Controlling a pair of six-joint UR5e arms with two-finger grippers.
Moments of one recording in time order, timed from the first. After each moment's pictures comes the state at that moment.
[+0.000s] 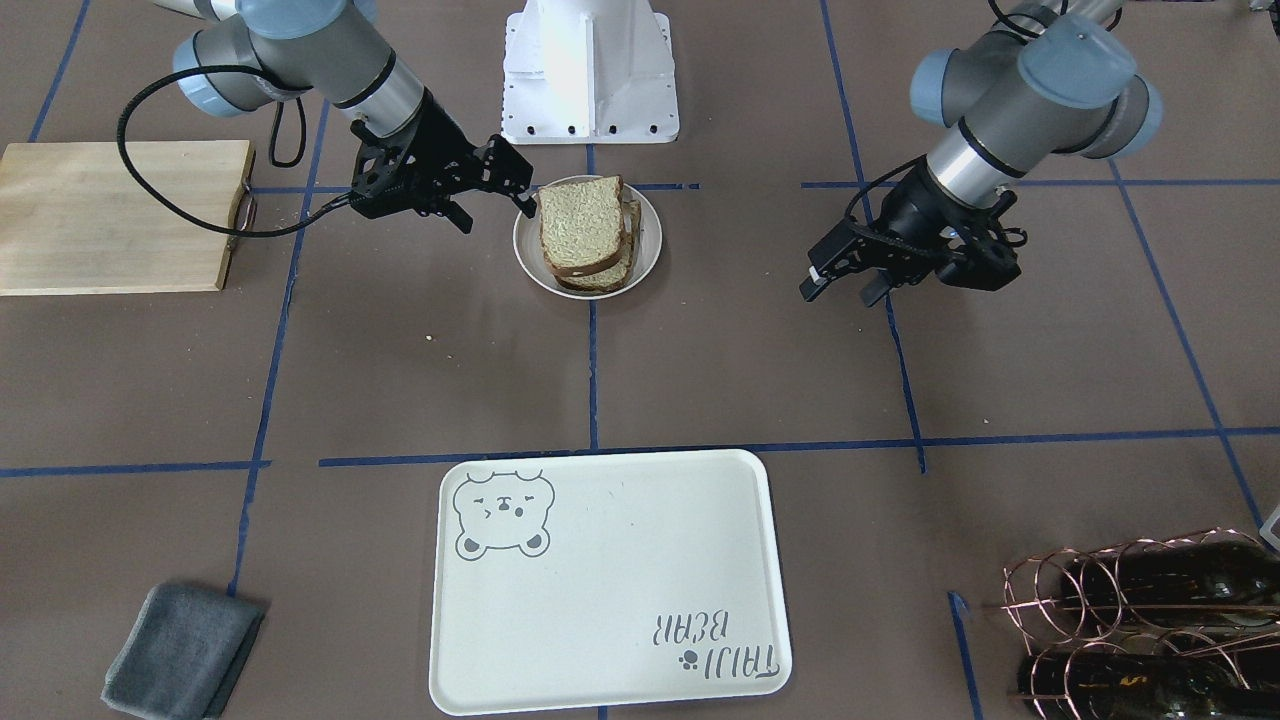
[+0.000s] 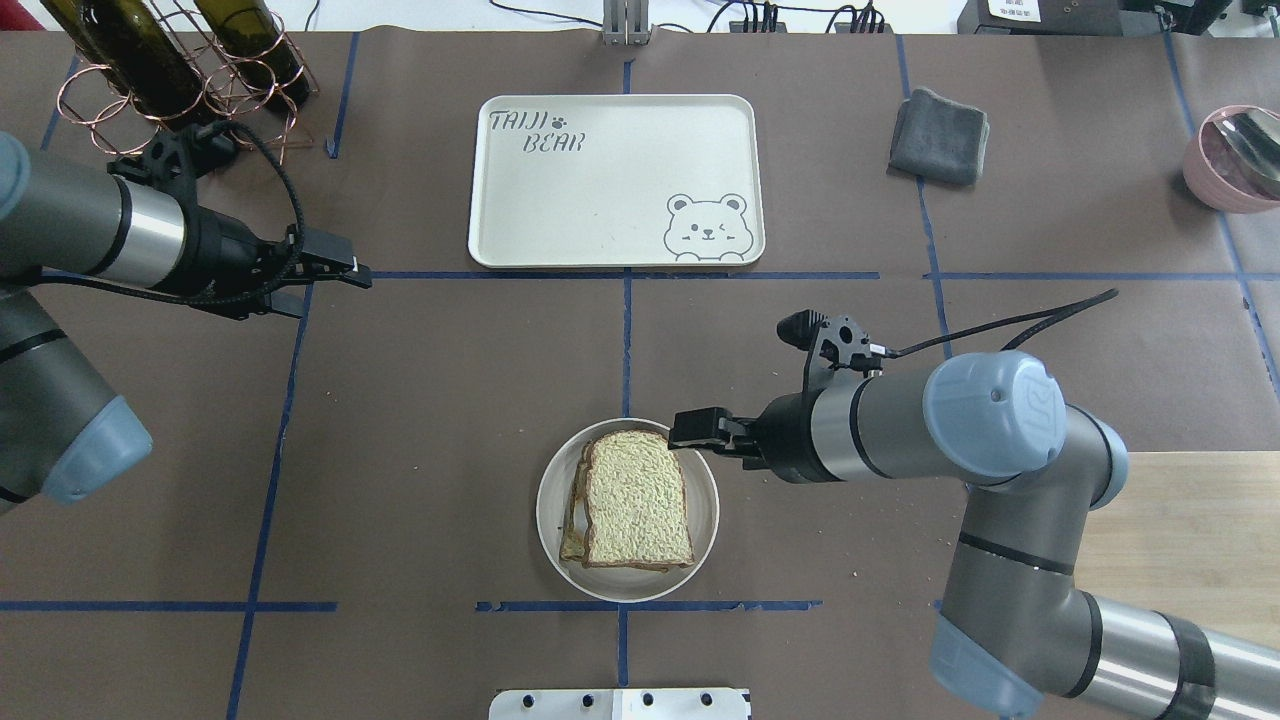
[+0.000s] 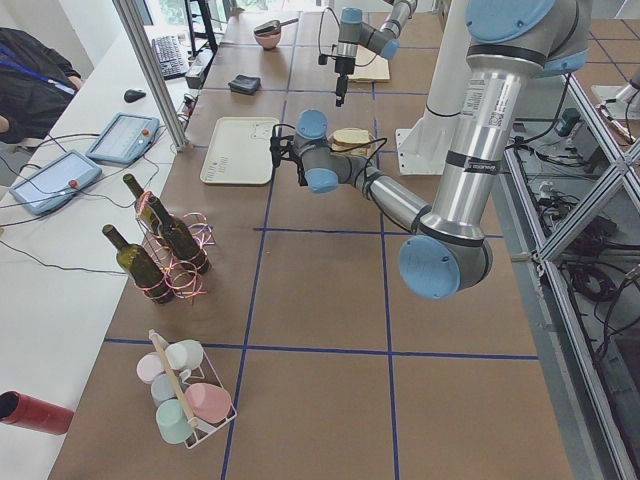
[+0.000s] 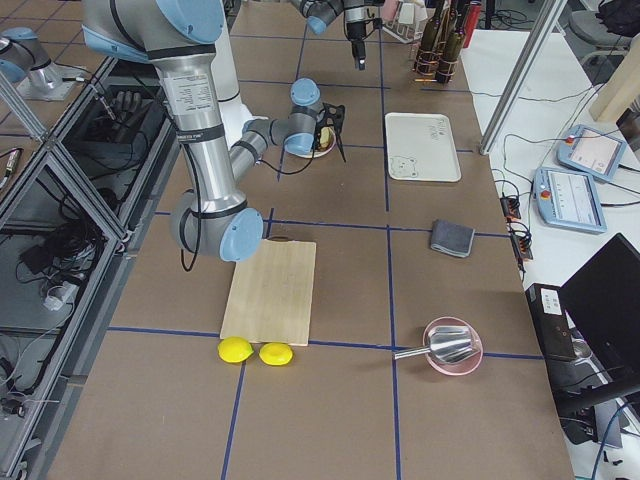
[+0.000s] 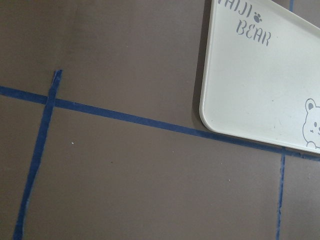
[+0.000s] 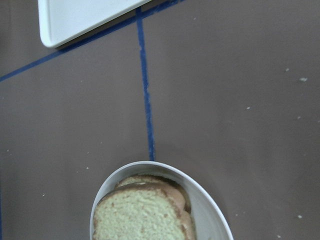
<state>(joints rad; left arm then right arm) -0.75 -1.83 -1.81 -2.27 -2.08 -1.46 0.51 -1.25 1.94 -1.07 1.94 1.52</state>
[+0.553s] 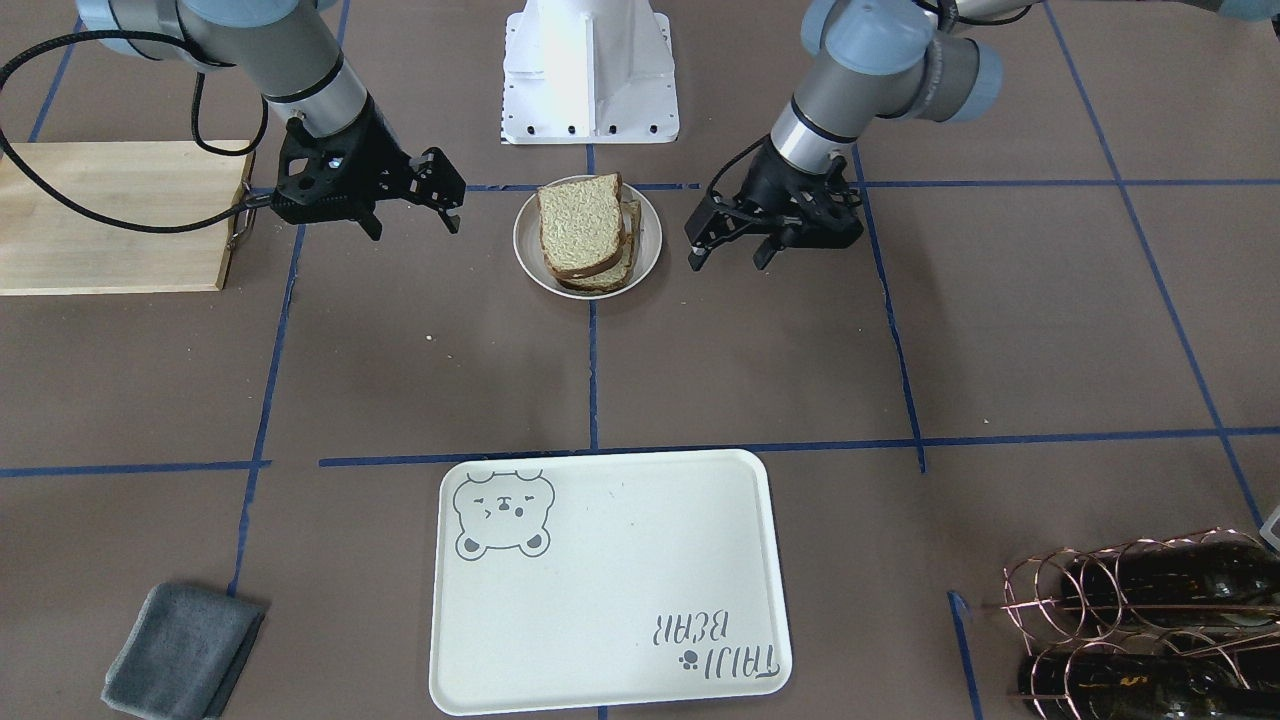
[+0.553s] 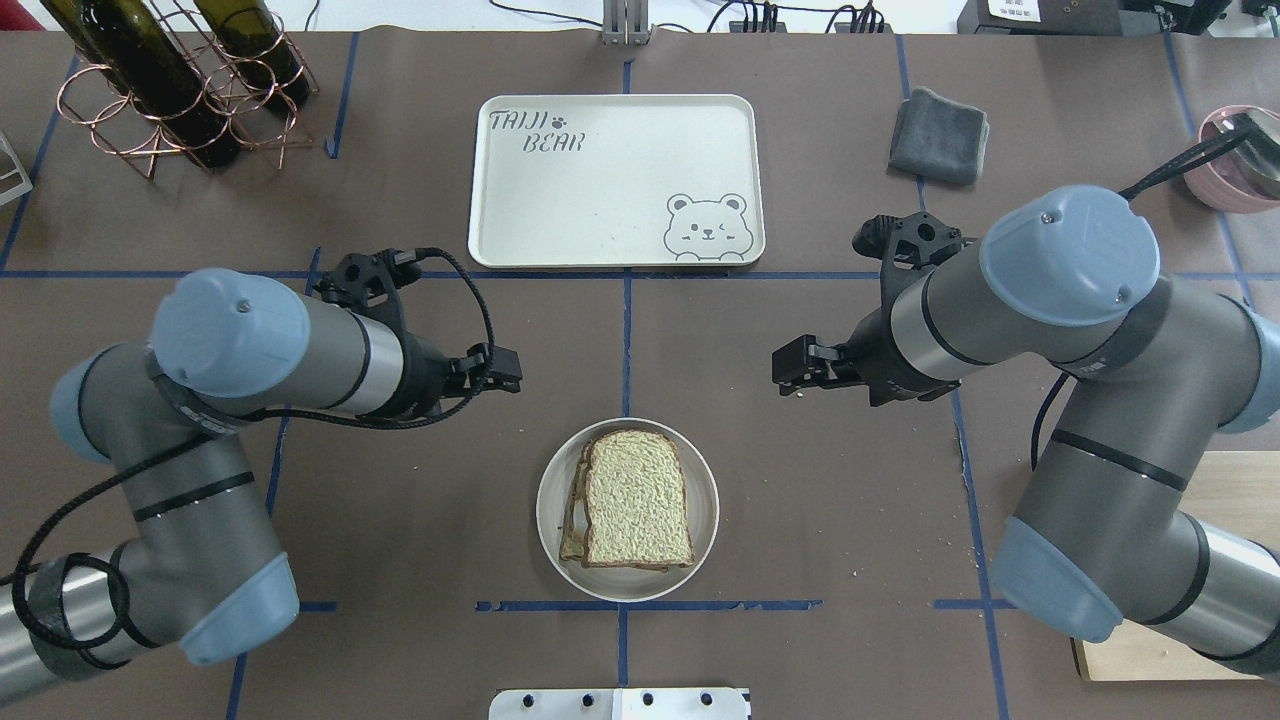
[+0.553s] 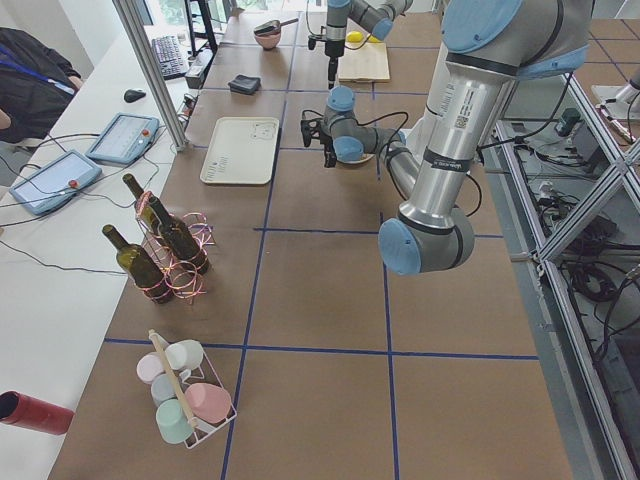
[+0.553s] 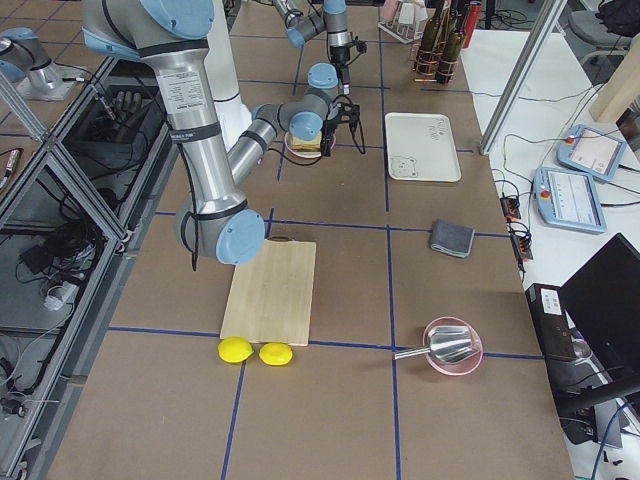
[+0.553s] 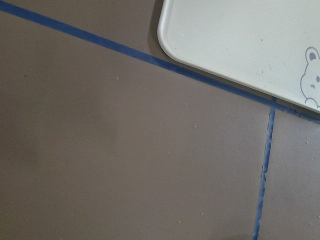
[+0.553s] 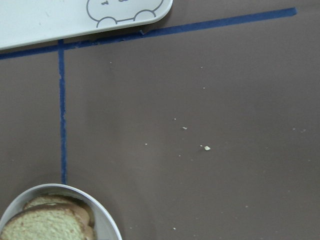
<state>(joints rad) -0.49 -1.98 -1.89 -1.93 -1.82 -1.54 0.63 -1.25 2.07 -1.53 2.00 1.23</state>
